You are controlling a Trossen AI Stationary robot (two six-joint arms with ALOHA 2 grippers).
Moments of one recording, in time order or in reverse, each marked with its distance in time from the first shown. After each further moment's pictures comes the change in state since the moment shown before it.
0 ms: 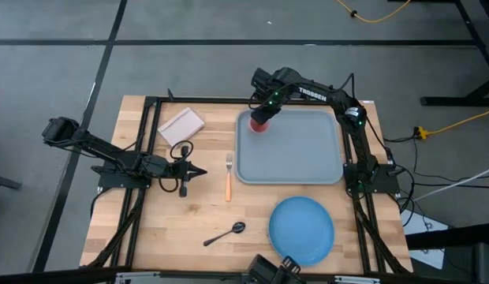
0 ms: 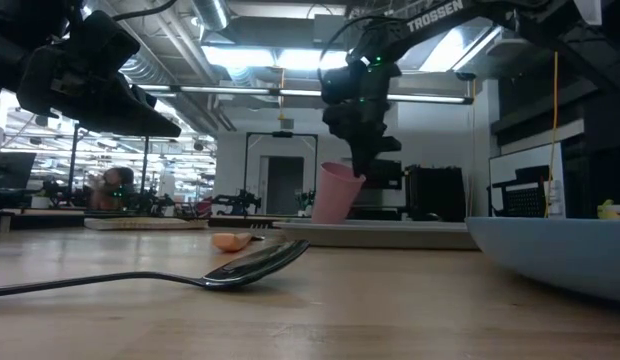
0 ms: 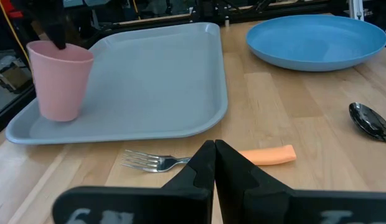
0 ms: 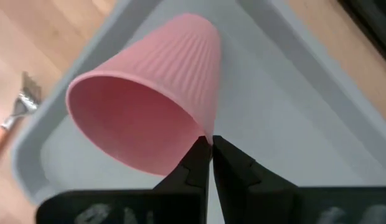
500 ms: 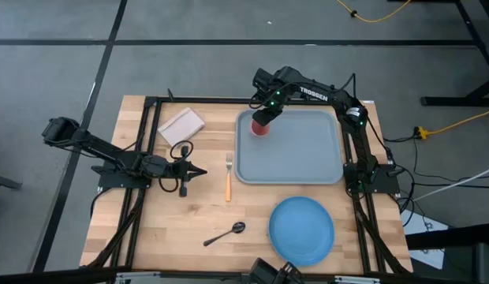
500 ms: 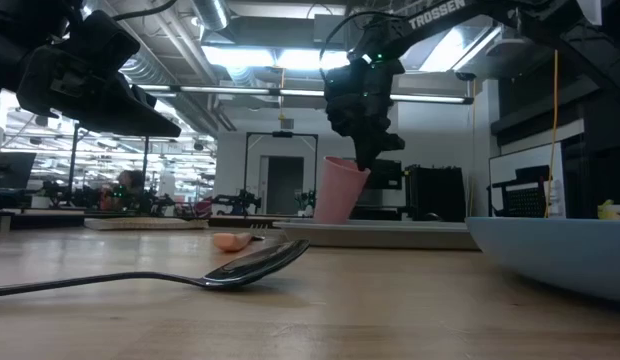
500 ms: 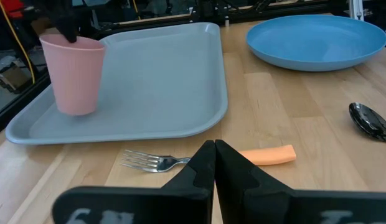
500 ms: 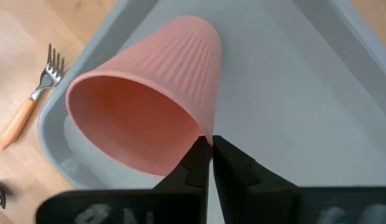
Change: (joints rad) left arm 0.000 0.000 0.000 0.000 0.000 0.000; right arm 0.004 -0.015 0.000 -0.071 -0.082 -0.017
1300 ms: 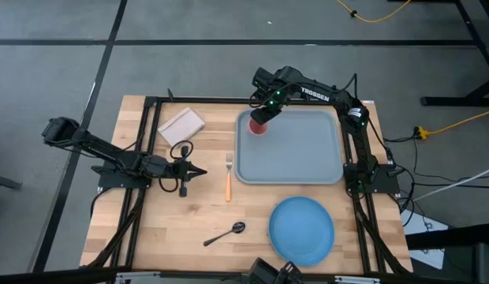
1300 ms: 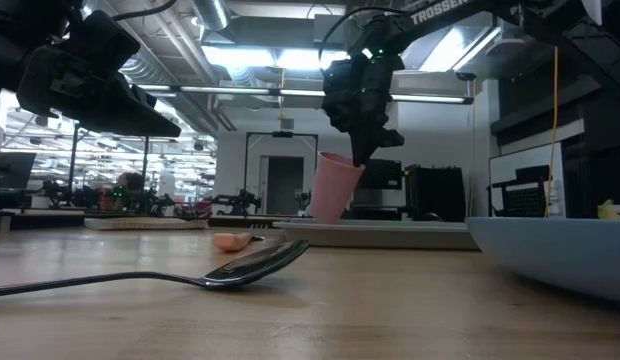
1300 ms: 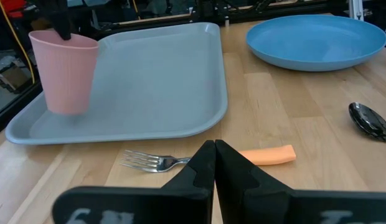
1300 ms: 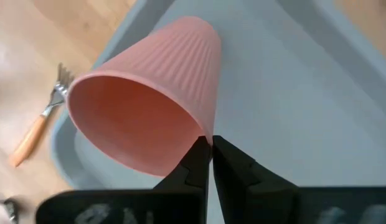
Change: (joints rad) left arm 0.000 0.000 0.000 0.000 0.000 0.000; right arm 0.004 -0.014 0.001 0.030 0.019 0.076
